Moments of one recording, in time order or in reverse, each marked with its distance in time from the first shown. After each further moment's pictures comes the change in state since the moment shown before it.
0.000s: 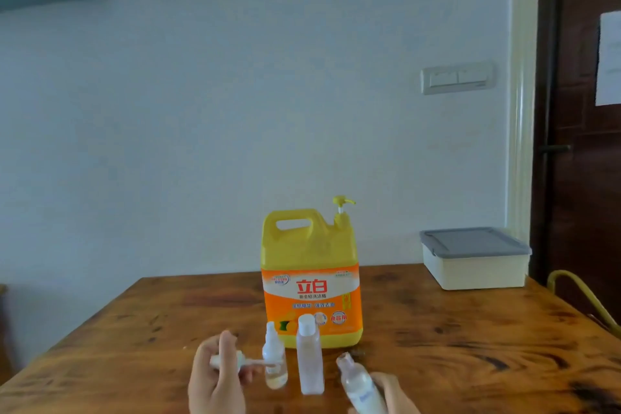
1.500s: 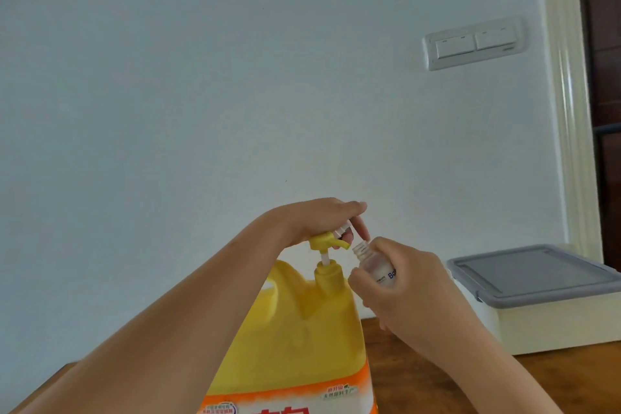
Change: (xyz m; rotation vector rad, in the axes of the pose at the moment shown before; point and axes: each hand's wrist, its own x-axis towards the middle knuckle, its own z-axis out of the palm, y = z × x) left_hand 0.199 0.078 0.321 0.935 -1.252 0.242; right_hand 0.271 -0.094 0.046 0.156 -0.224 -0.192
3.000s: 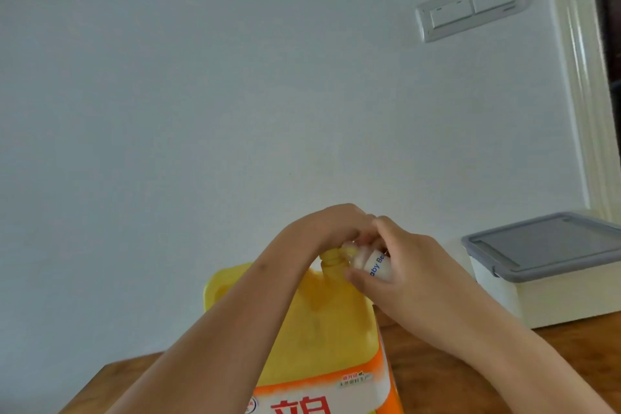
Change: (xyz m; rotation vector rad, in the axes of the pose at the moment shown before) left_hand 0.012 0.010 0.033 0.387 0.030 -0.164; right_hand -0.003 0.000 -0.004 -0.132 -0.051 -0.135
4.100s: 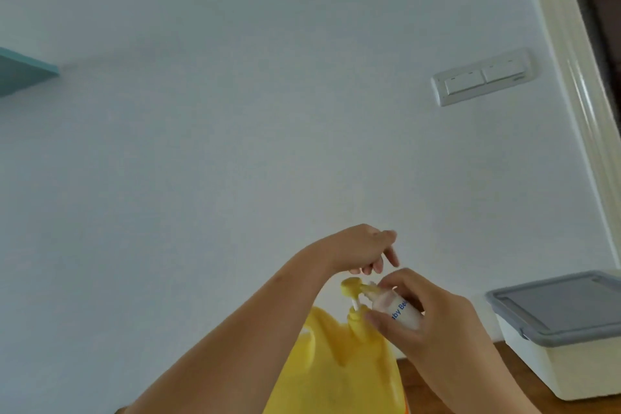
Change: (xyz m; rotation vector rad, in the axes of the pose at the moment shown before) left_hand -0.017 0.002 -0.043 -0.258 0.052 0.141; right_hand 0.003 -0.015 0.001 0.204 0.125 0.090
